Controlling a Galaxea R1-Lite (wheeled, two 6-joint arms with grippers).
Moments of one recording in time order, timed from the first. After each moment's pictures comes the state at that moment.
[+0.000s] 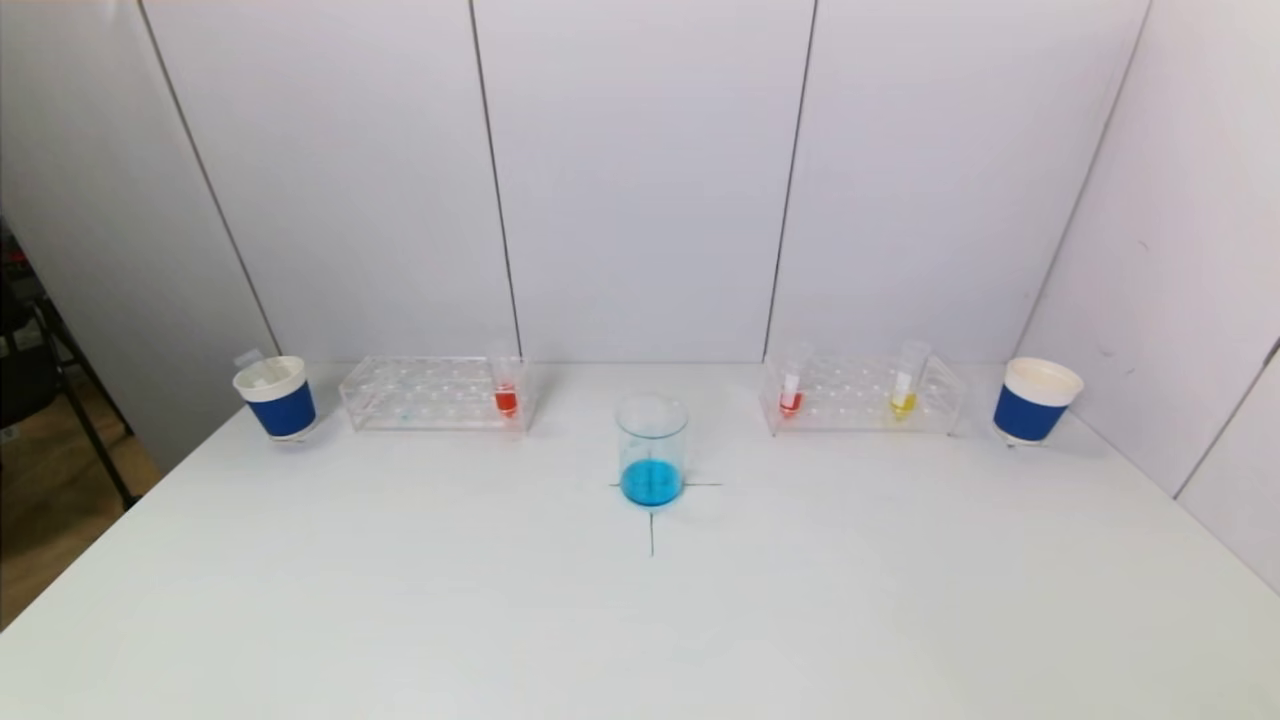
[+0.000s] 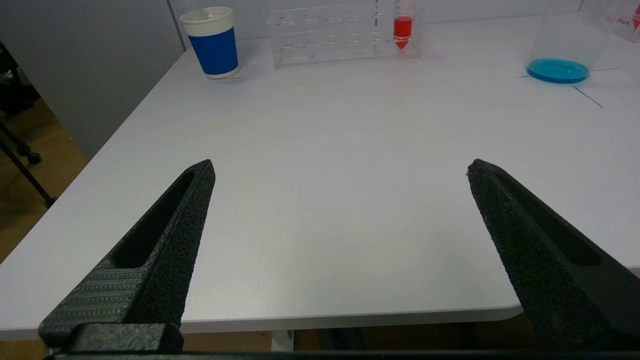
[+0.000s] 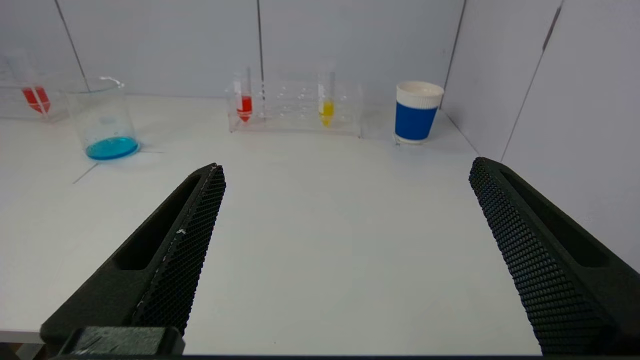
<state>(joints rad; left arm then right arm) -0.01 0.00 0.00 0.01 -0.01 0.05 0.00 0.02 -0.15 0.03 0.02 -0.03</state>
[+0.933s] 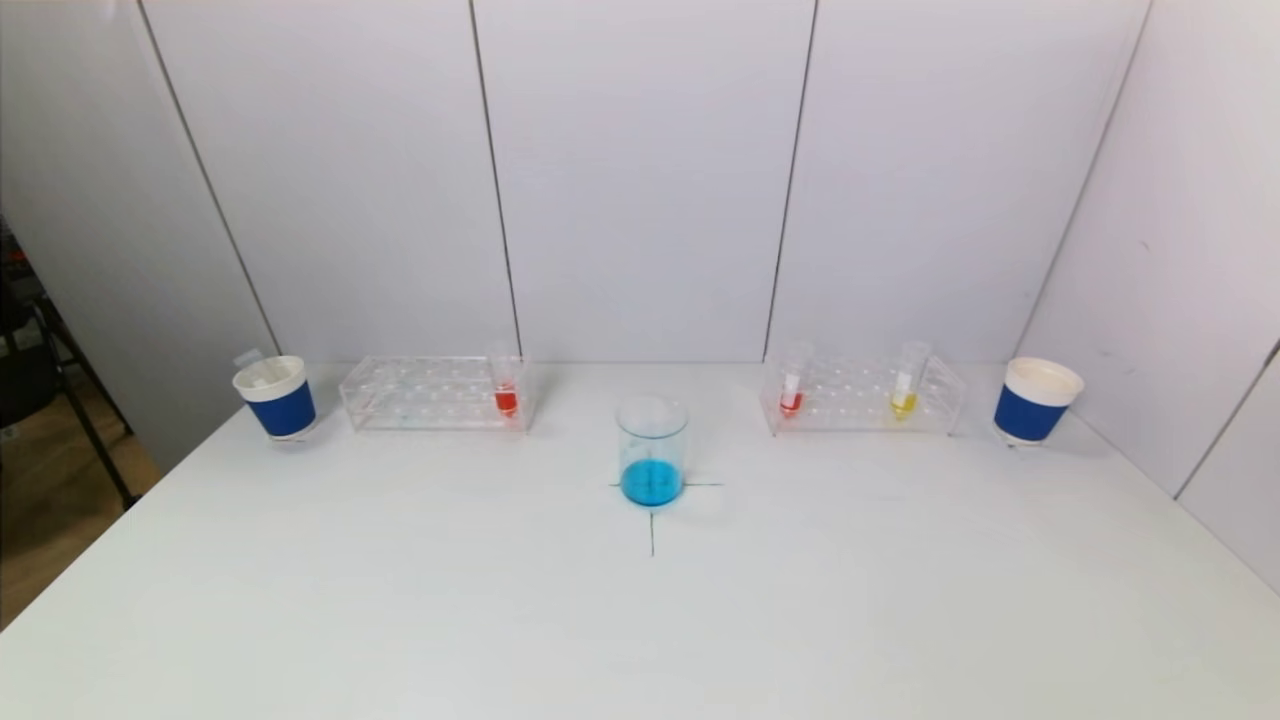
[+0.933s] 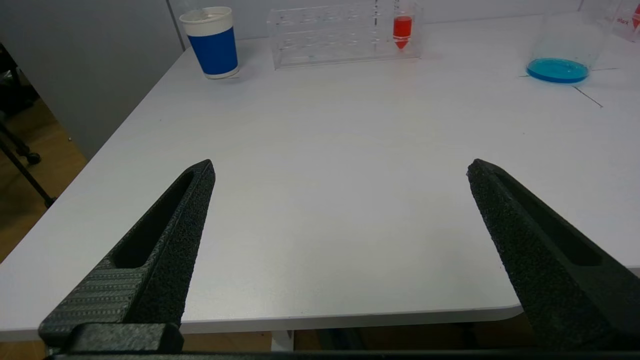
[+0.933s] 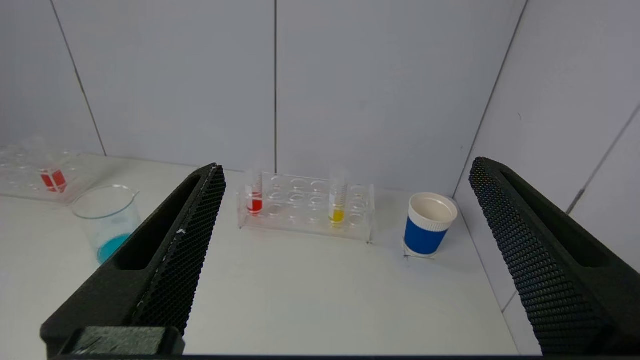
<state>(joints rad) -0.01 0.00 0.00 0.01 -0.01 0.05 0.02 0.88 -0.63 -0.31 0.07 -0.05</state>
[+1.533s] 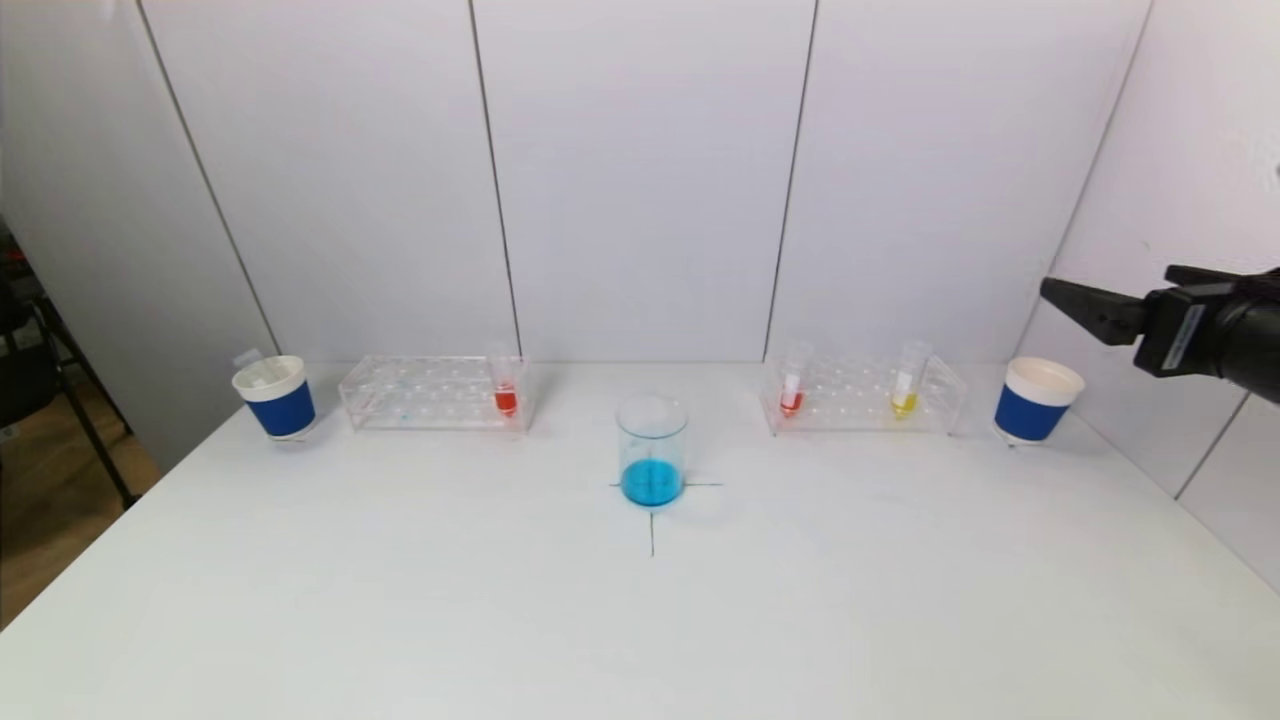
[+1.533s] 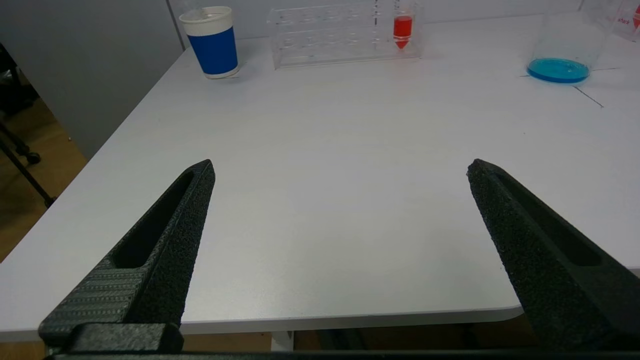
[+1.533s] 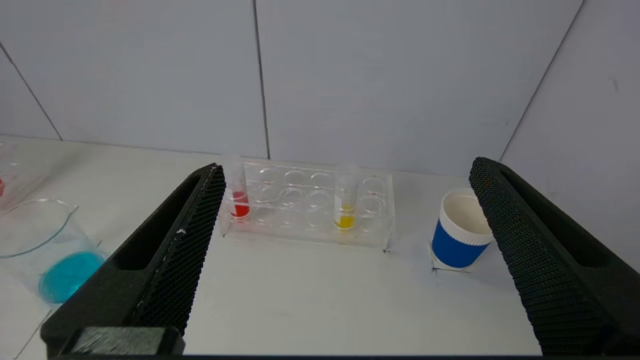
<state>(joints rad) -0.01 0.00 0.00 0.01 -0.01 0.05 0.02 1.38 -0.69 -0.61 0.06 -0.02</state>
